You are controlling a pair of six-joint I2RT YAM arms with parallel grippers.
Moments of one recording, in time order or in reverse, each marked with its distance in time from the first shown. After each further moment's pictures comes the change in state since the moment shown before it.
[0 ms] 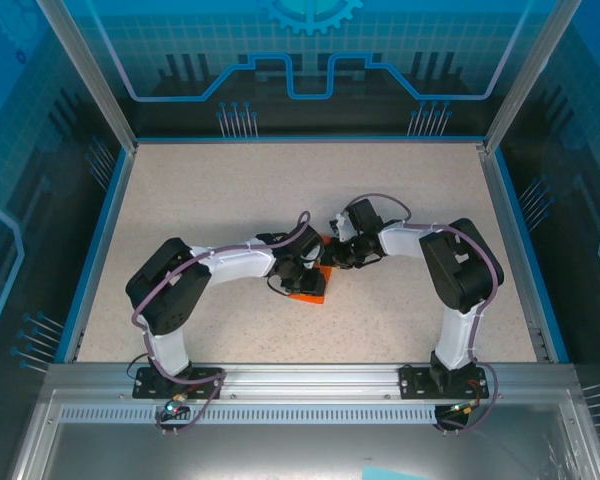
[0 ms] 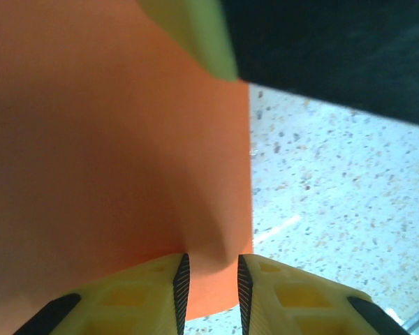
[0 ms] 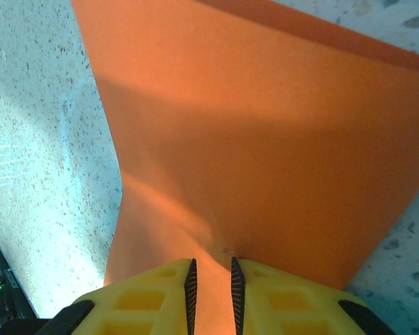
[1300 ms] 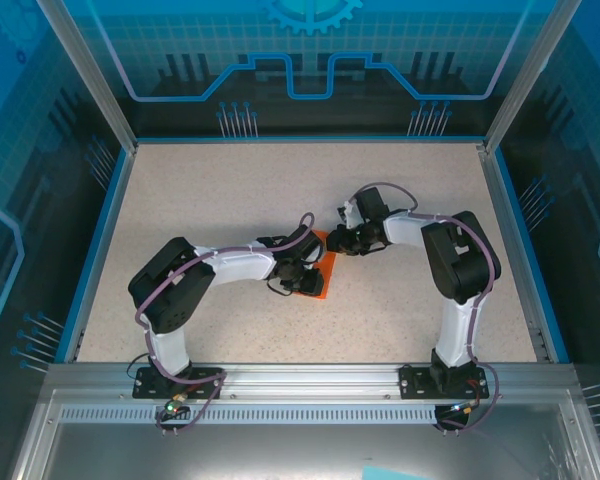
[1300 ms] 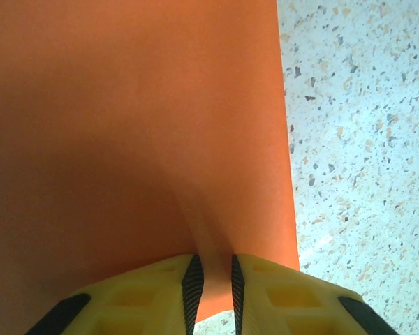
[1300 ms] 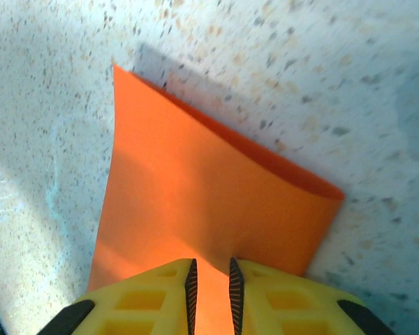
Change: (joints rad) left arm -0.002 0.018 -0.035 0.081 -0.079 0.066; right arm -0.084 0.066 0.101 -0.026 0.046 -0.048
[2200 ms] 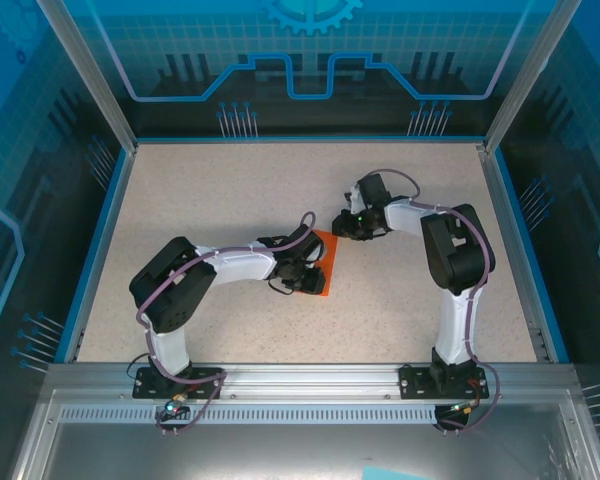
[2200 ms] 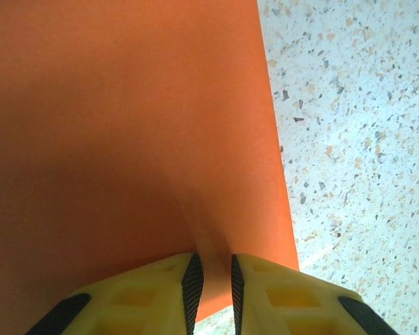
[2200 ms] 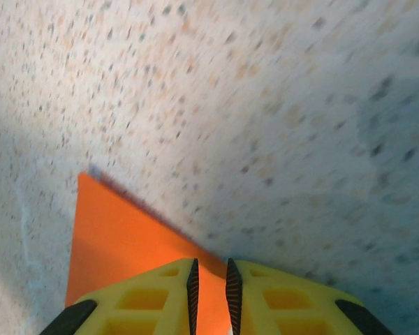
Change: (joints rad) left arm 0.000 0.006 0.000 0.033 -0.005 0.008; right arm -0.051 0.082 0.156 -0.060 0.112 0.003
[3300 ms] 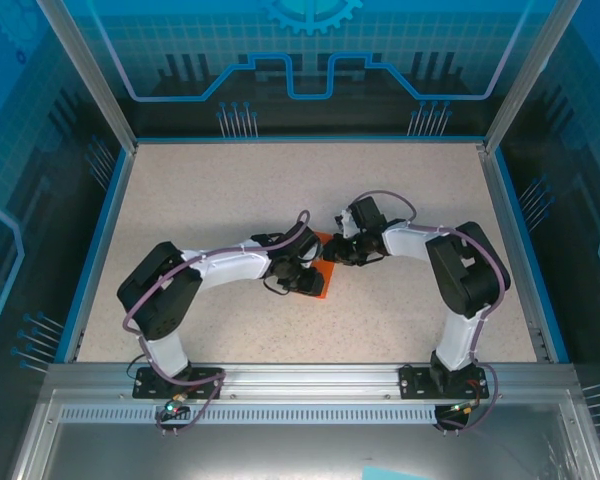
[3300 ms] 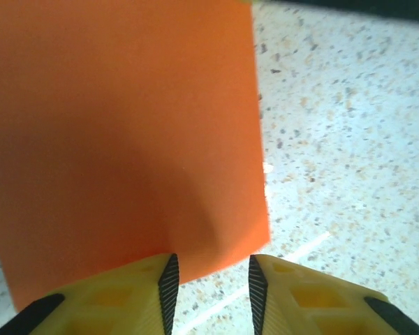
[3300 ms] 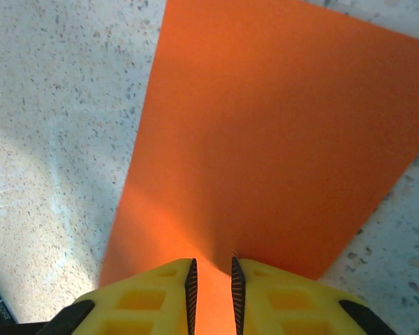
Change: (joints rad) left arm 0.000 -0.089 0.014 -0.119 0.028 -0.005; right arm 0.129 -0.193 -0.270 0.086 -0.075 0.095
